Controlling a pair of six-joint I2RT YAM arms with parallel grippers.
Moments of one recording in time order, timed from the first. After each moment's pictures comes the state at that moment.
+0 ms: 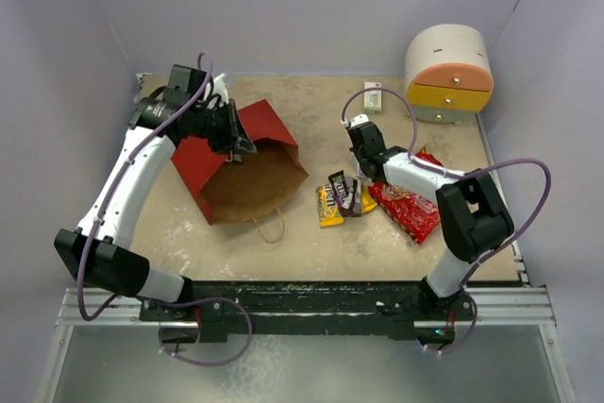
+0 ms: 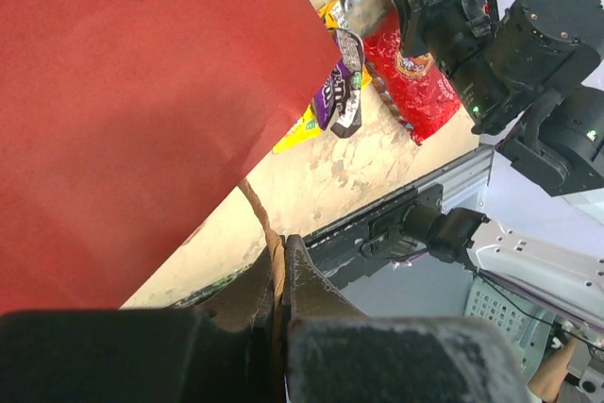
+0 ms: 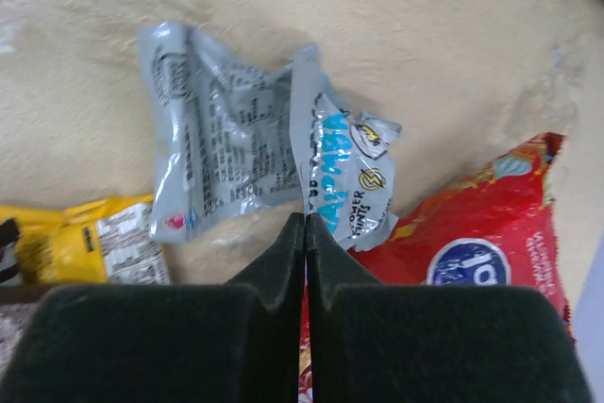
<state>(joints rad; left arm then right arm) -0.28 1.45 1.59 -1.04 0.48 -0.52 0.48 1.70 1.03 -0.22 0.52 -0.14</state>
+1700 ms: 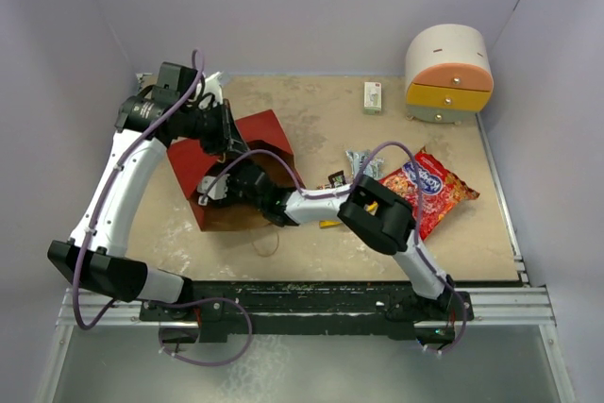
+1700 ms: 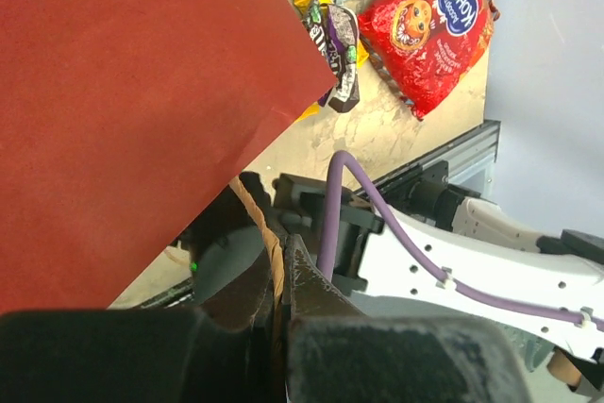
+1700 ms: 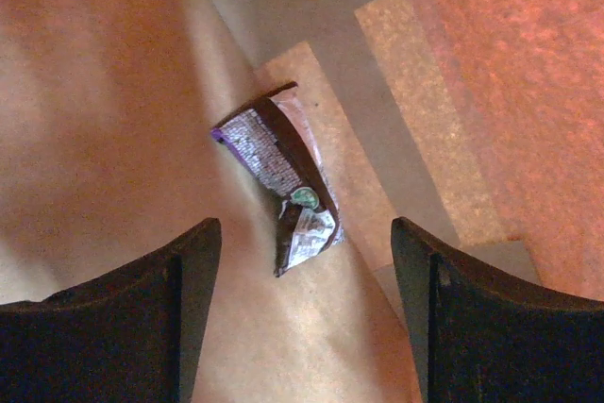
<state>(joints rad) -0.27 1.41 1.65 -1.15 0.51 -0.47 1.08 2.18 1.41 0.46 0.15 -0.77</state>
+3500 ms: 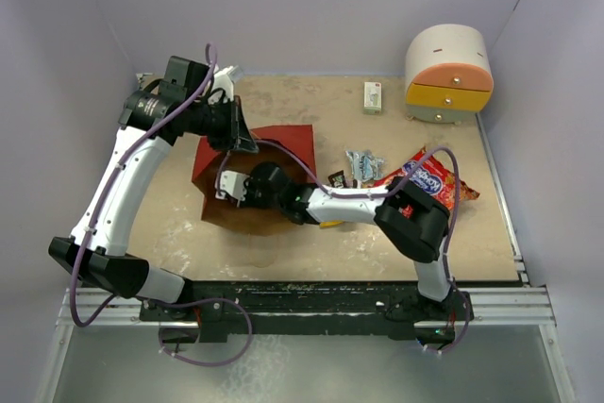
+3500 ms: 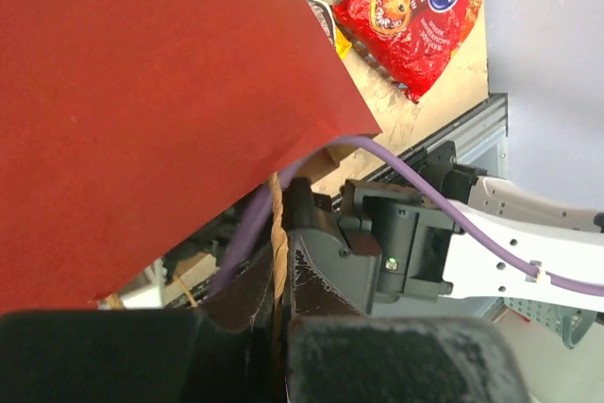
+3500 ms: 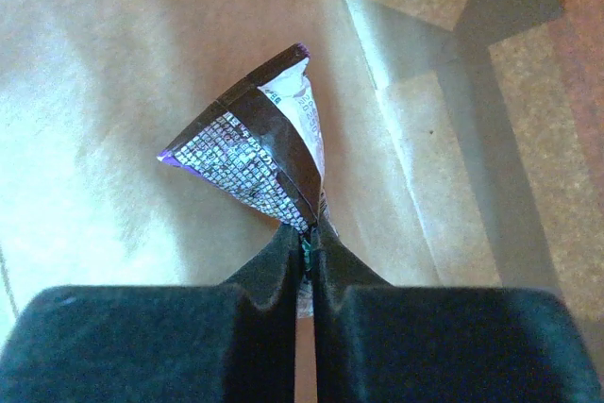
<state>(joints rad) -0.34 1.44 1.75 -1.19 0.50 -0.39 1.06 1.98 1.29 0.18 0.06 -0.53</state>
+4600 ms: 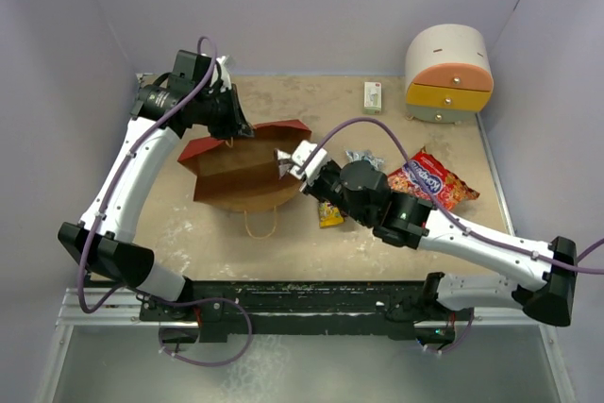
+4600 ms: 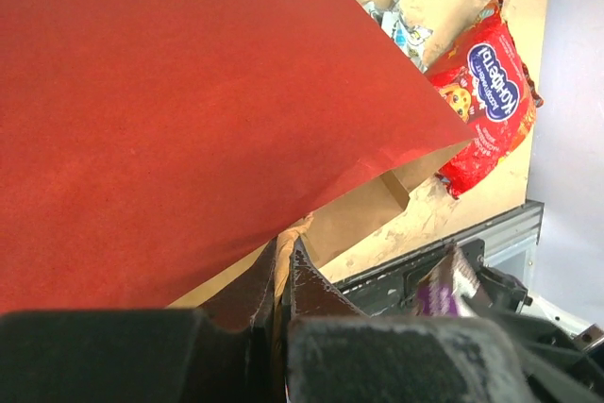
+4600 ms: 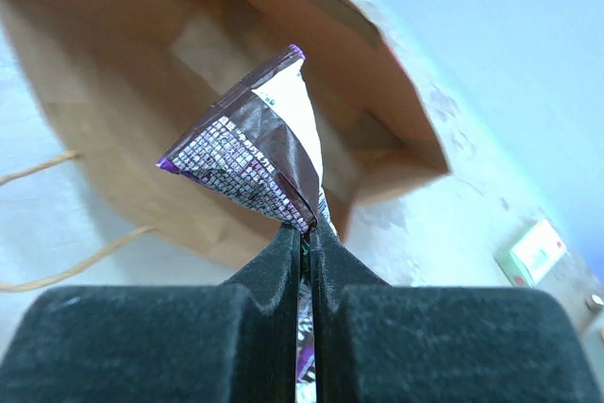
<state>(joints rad) -0.33 1.50 1.75 -1.09 0.27 -0.52 1.11 1.15 1.02 -0.09 0.30 -0.32</state>
